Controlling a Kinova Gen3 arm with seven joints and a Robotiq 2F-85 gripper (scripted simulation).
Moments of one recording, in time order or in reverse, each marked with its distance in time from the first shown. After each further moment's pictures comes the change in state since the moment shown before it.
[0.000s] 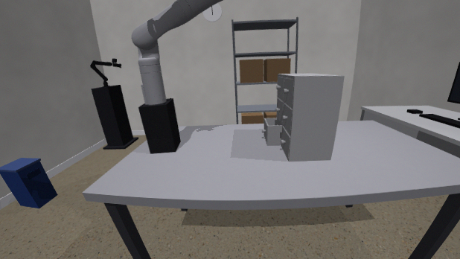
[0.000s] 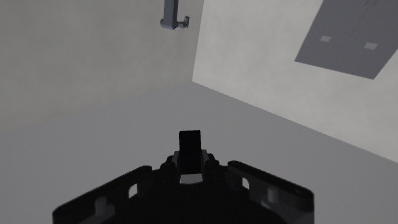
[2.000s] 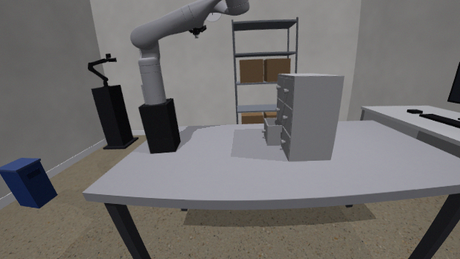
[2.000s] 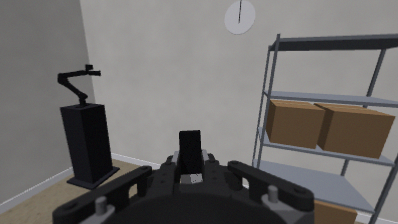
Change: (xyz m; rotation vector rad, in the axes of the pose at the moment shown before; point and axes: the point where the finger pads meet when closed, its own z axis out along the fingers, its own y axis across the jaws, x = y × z) arm -0.014 -0.462 -0.890 0.812 -2.558 1.264
